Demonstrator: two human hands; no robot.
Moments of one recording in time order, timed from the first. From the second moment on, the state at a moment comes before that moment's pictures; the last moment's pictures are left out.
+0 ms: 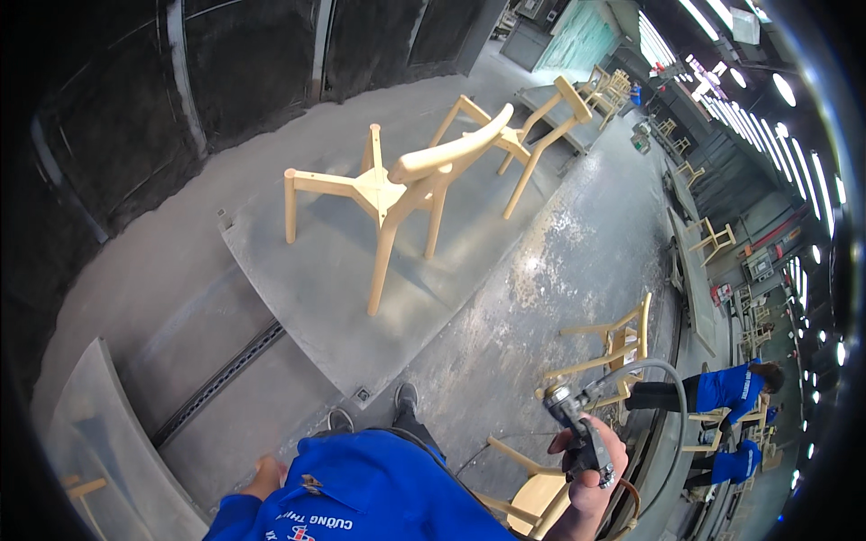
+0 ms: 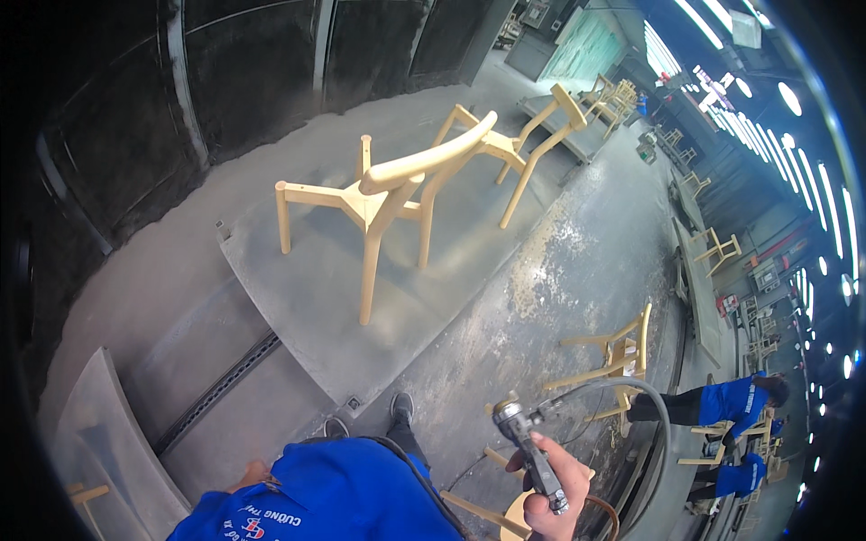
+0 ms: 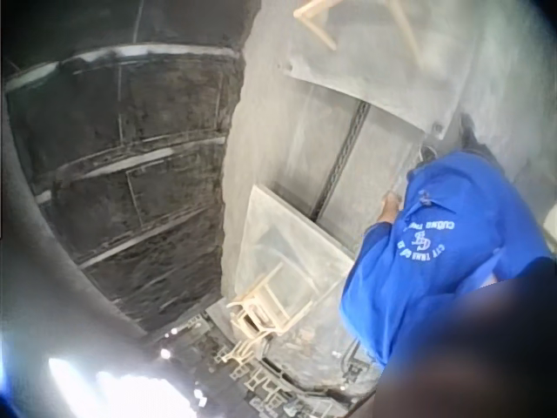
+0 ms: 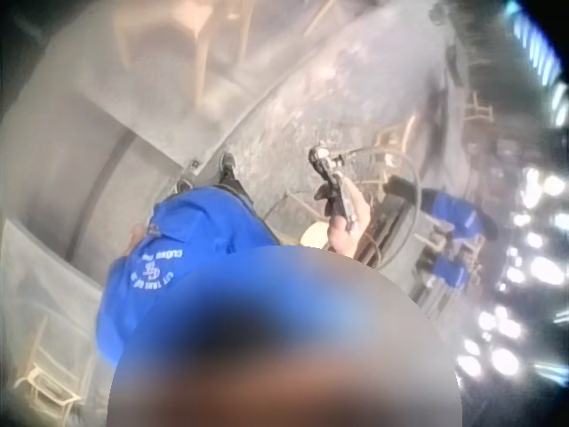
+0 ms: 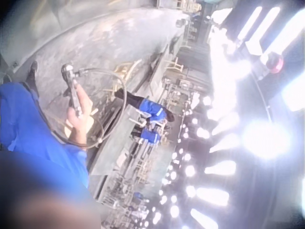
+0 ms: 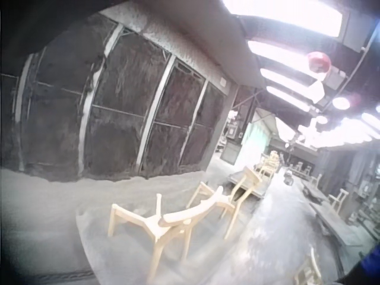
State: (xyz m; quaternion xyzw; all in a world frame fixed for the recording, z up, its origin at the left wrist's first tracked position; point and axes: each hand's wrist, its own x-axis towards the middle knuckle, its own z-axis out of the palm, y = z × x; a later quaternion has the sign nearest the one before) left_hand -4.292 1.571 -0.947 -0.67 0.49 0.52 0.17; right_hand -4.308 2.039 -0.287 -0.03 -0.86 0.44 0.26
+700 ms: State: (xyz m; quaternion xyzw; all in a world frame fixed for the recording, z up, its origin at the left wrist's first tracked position) left_hand -4.399 1.621 -0.813 -0.26 0.73 0.58 0.24; right_hand -4.419 1.951 -0.371 -0.11 -0.82 0.57 0.01
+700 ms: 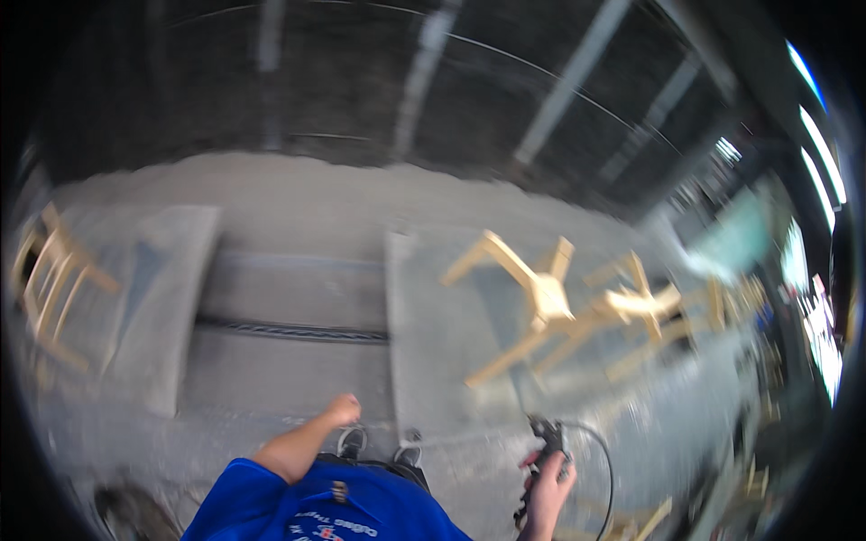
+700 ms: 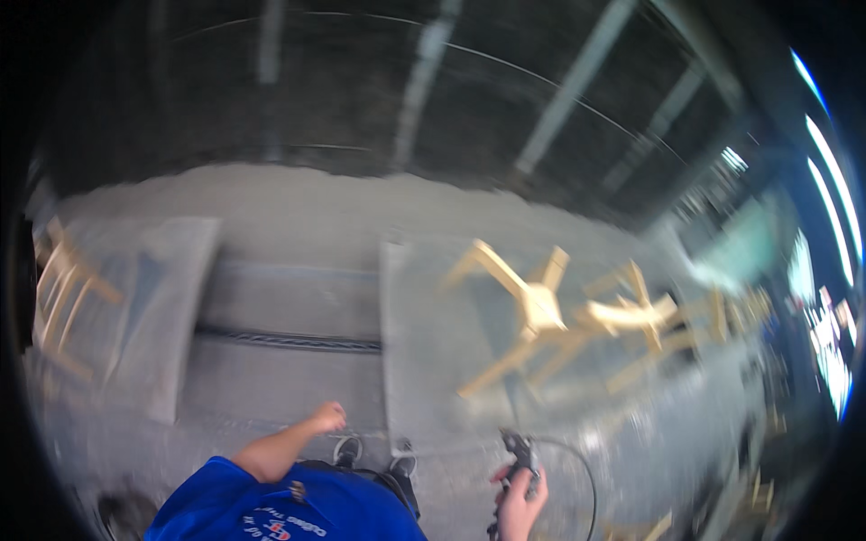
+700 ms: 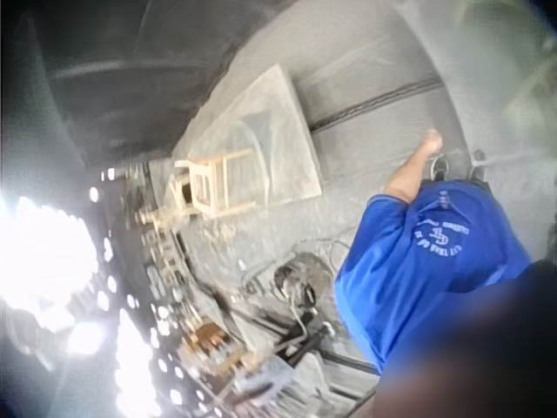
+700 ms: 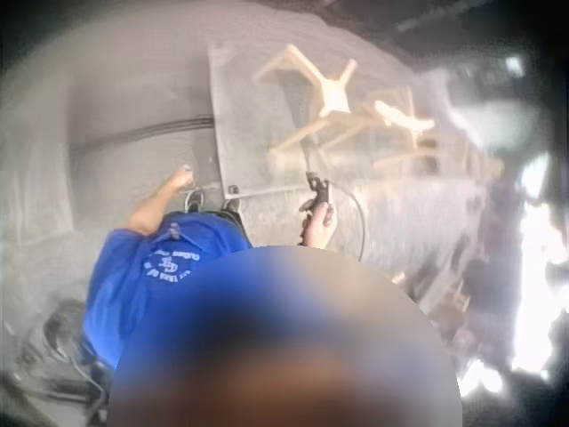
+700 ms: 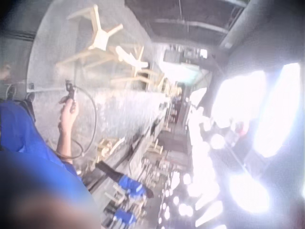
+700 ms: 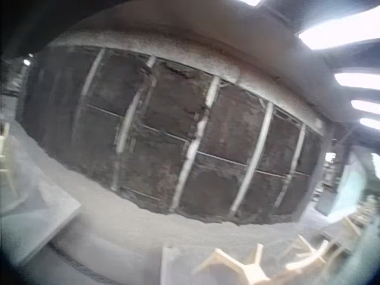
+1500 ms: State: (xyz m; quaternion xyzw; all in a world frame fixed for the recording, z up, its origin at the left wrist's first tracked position) left_hand -4.247 1.732 -0.726 -0.37 0.78 0.51 0.03; right_hand -4.463 1.762 -0.402 0.18 -0.62 0.63 -0.44
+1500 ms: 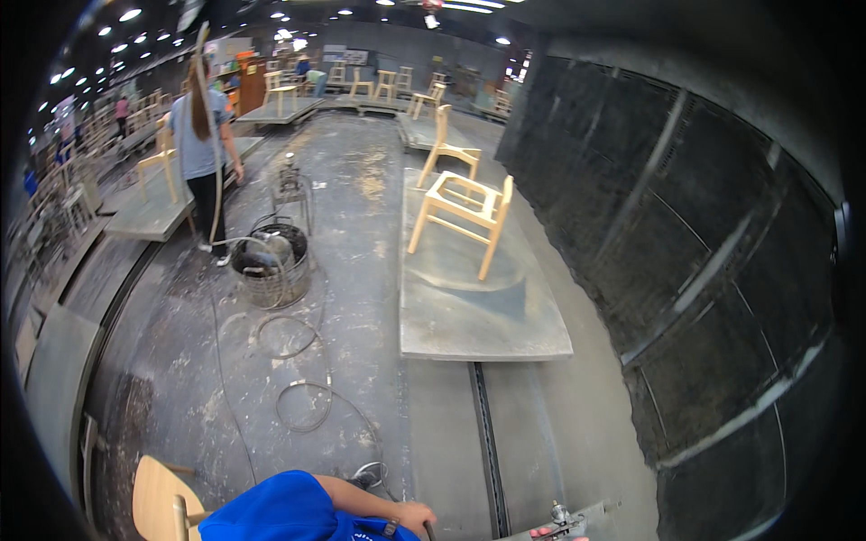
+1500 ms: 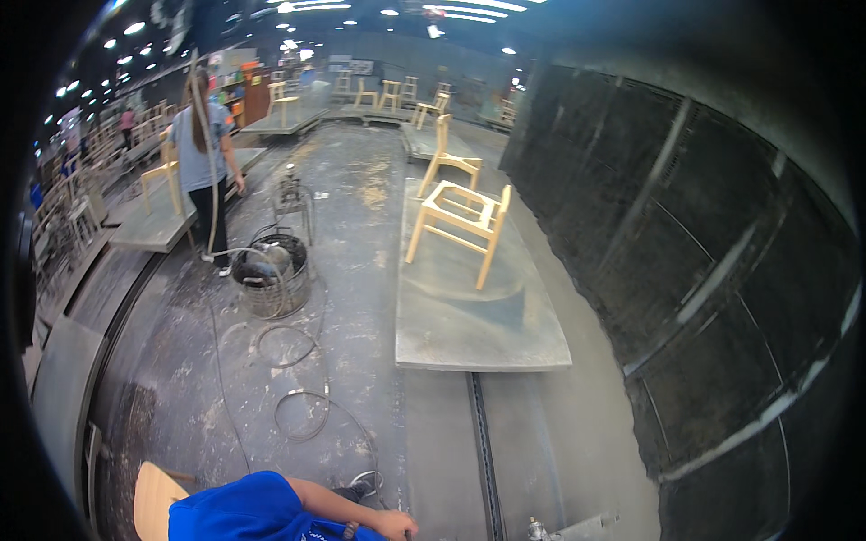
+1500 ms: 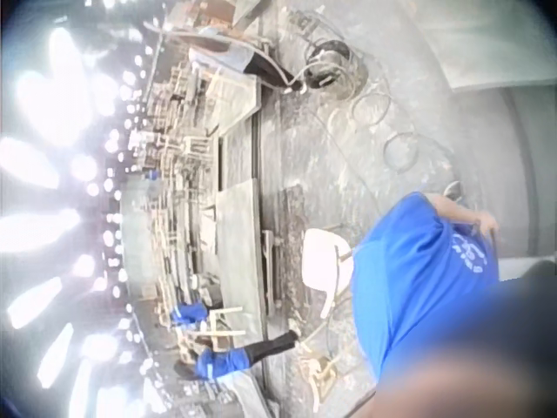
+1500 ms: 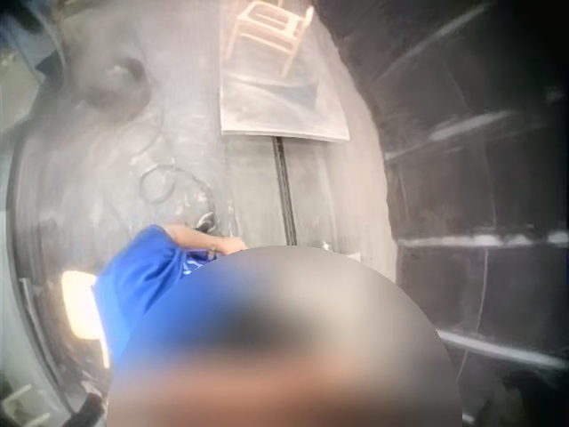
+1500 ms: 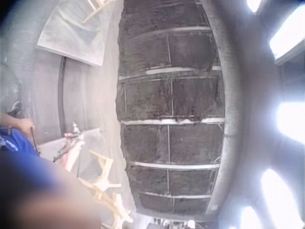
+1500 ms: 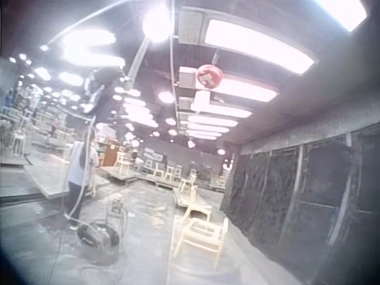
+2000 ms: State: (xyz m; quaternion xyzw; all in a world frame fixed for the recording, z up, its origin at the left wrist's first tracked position) left_hand -4.056 1.681 -0.587 -0.49 0.76 0.41 -0.13; right_hand -4.351 1.696 -0.461 0.25 -0.55 0.43 -0.67
